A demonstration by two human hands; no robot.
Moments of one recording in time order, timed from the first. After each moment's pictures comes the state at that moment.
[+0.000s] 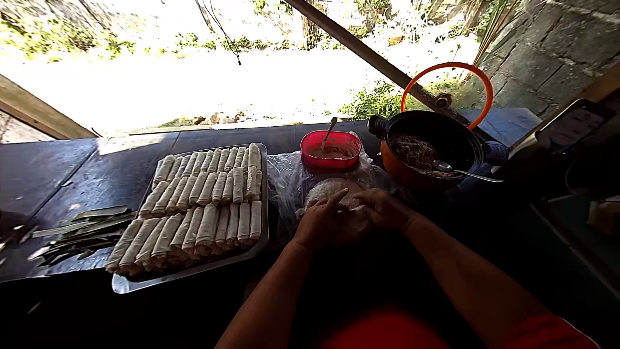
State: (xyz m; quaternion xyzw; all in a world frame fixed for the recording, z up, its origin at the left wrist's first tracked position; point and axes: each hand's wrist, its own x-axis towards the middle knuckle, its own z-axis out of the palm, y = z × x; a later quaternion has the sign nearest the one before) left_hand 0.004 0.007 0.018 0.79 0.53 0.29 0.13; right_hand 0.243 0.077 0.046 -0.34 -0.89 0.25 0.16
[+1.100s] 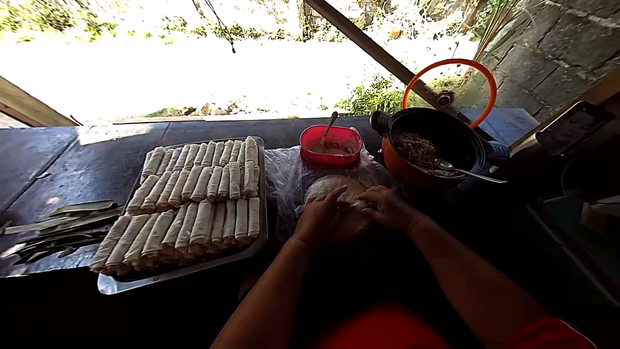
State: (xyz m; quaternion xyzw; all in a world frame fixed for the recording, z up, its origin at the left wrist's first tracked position) left_hand 0.001 0.011 0.013 0.76 0.54 0.30 0.18; right_hand 0.243 0.072 0.057 -0.38 -0.89 0.23 0.10
